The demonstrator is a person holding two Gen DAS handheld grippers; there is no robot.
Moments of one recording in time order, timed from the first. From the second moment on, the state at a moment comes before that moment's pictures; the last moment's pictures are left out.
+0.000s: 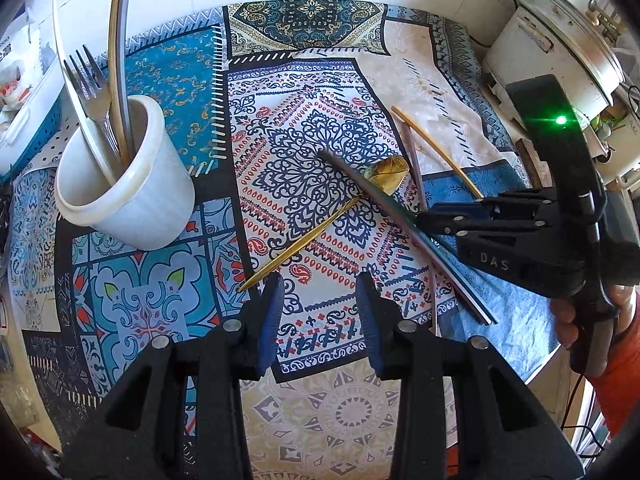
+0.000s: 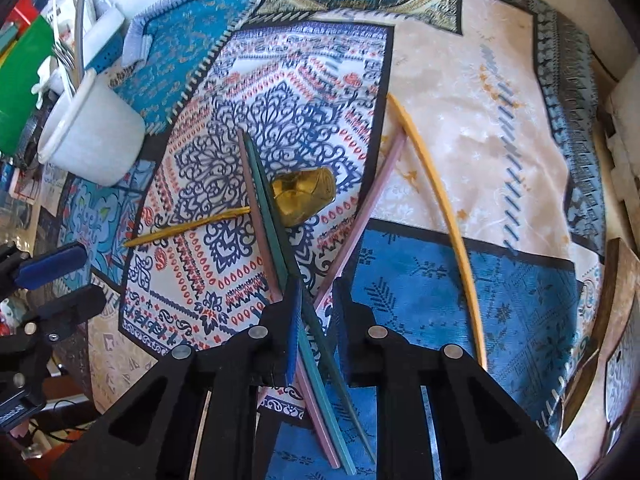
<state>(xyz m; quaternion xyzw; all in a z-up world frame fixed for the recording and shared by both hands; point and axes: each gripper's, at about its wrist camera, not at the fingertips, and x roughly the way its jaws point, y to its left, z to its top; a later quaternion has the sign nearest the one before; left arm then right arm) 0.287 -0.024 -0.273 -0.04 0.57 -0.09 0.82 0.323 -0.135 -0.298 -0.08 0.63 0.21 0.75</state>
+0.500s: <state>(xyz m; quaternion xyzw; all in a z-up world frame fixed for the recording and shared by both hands) 0.298 -0.032 -0.294 -0.06 0.59 -0.11 0.80 0.324 -0.145 -0.297 -0.05 0.62 0.19 0.76</state>
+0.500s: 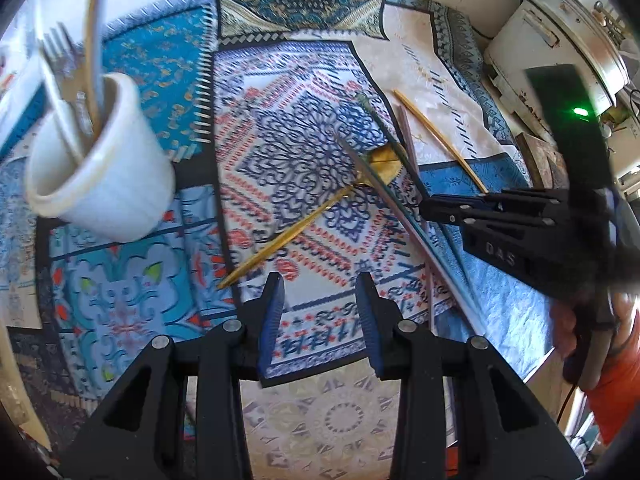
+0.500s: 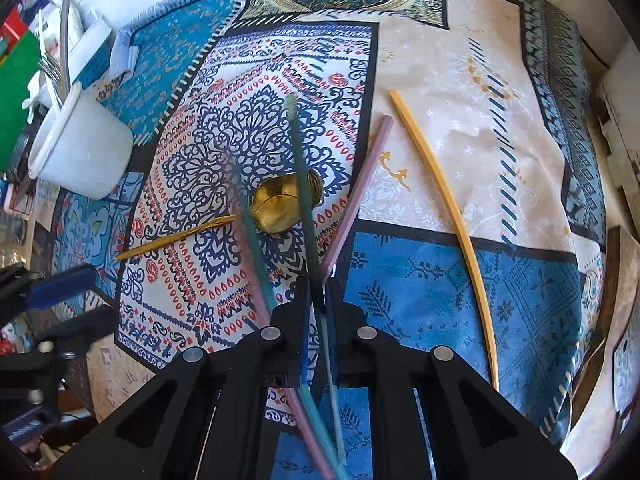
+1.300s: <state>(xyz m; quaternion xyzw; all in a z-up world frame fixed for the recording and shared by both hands) 0.353 -0.104 -0.333 -0.11 0.63 -0.14 0.76 0.303 -0.205 -0.300 -0.02 0.63 0.16 0.76</state>
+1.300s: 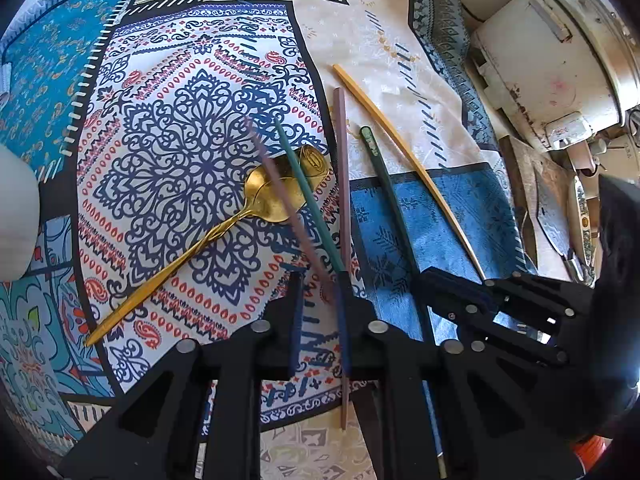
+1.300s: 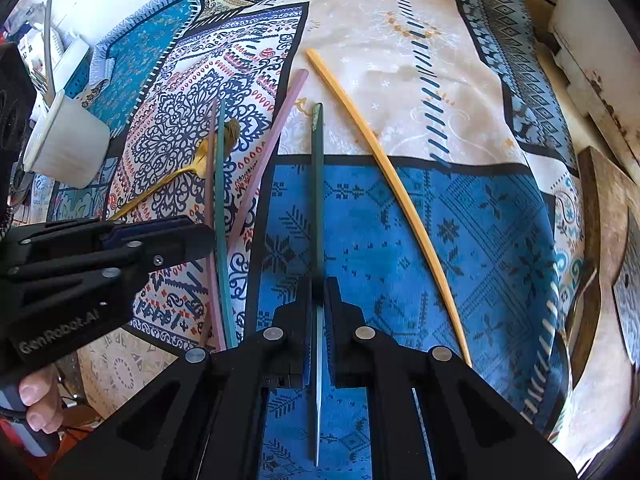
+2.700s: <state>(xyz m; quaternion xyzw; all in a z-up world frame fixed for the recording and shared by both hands) 0.315 -0.035 -0.223 -0.11 0.49 -0.12 0.85 0.310 -0.161 -0.199 0.00 0.51 0.20 0.83</state>
